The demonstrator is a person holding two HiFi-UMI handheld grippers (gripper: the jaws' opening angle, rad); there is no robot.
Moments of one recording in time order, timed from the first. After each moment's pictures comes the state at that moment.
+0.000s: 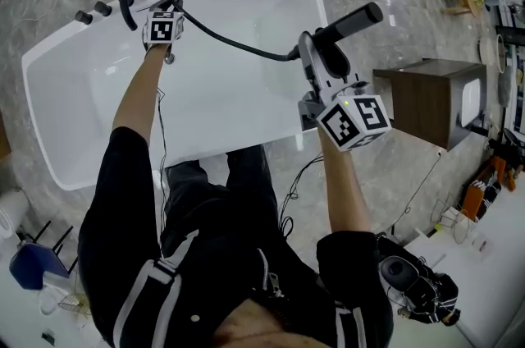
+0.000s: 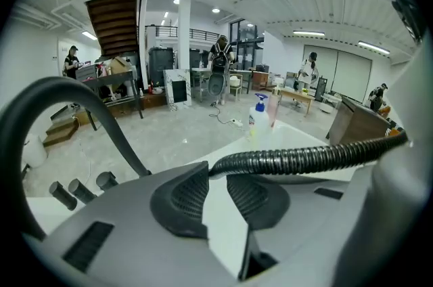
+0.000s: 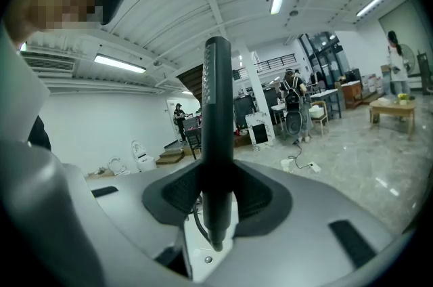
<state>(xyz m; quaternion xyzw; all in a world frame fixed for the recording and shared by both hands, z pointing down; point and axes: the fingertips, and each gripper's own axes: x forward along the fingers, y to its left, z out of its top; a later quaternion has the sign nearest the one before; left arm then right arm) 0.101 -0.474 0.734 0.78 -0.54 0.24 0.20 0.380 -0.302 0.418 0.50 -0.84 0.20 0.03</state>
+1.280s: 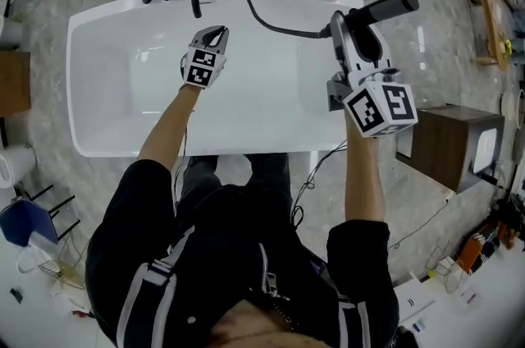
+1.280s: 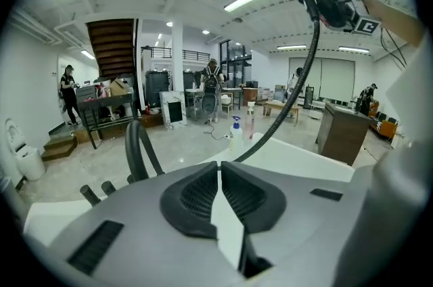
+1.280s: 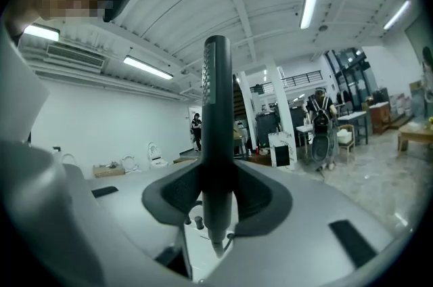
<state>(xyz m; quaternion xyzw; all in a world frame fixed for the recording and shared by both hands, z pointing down) 0.085 -0.344 0.647 0.82 -0.53 0.19 0.13 0.296 -0.335 0.346 0.44 -0.89 0.11 0.01</state>
